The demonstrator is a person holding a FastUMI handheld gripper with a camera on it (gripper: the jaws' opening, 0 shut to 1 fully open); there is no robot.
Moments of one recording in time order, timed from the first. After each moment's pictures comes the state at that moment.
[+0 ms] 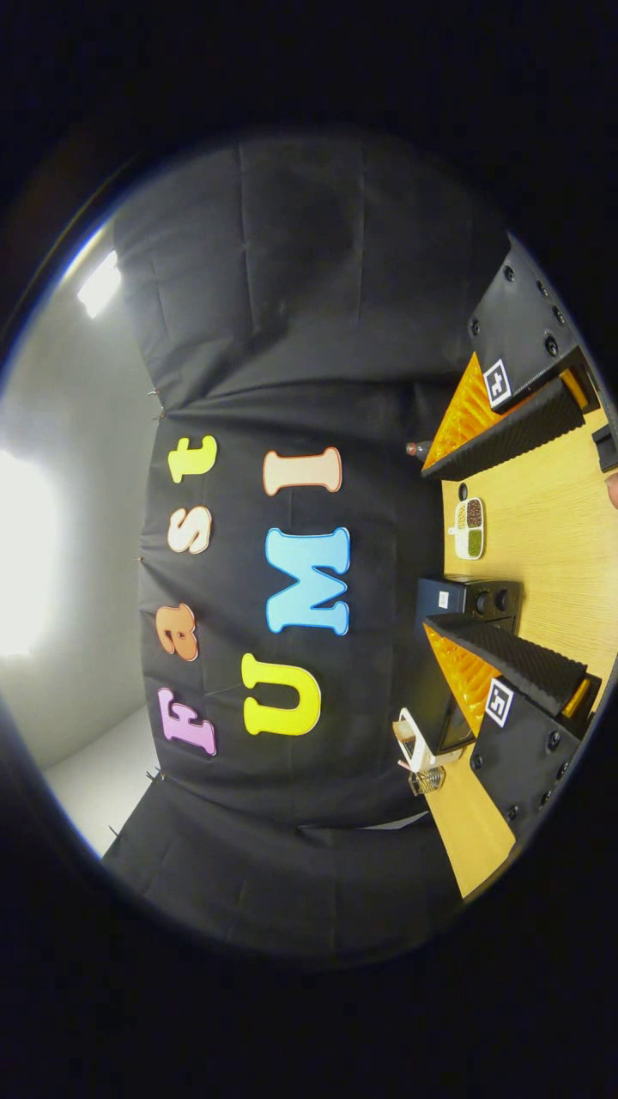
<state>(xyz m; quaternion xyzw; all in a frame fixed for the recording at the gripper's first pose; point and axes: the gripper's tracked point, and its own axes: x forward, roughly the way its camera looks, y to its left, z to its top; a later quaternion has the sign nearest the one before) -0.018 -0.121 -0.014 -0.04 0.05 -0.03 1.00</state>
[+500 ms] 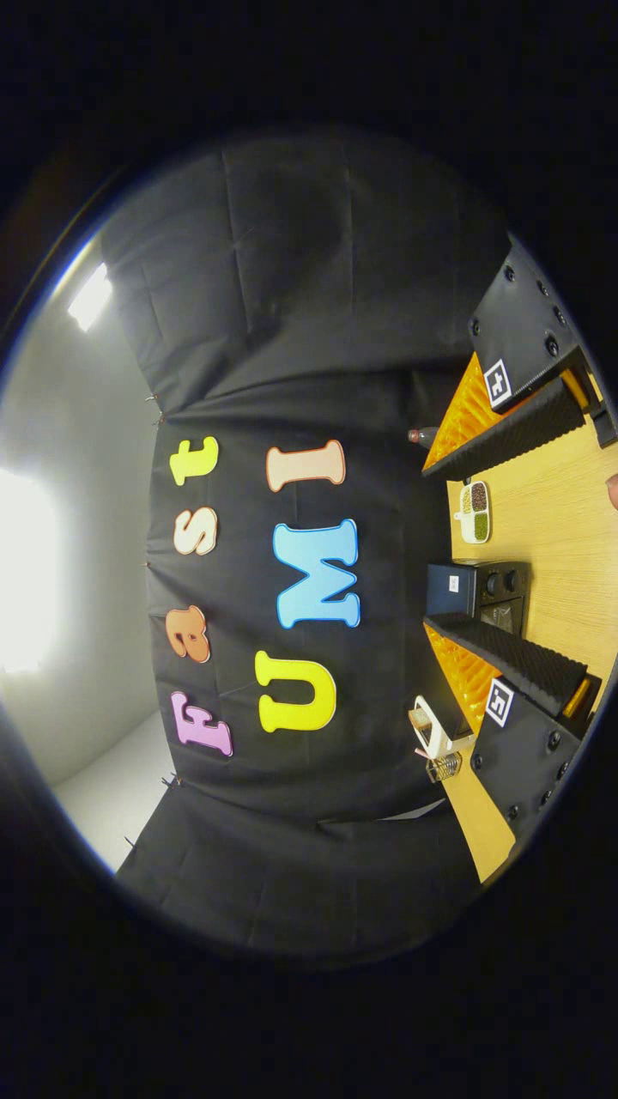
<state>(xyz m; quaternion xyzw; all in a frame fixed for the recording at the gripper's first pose) -0.015 -0.112 -0.019 0.00 0.06 -0.04 1.00</state>
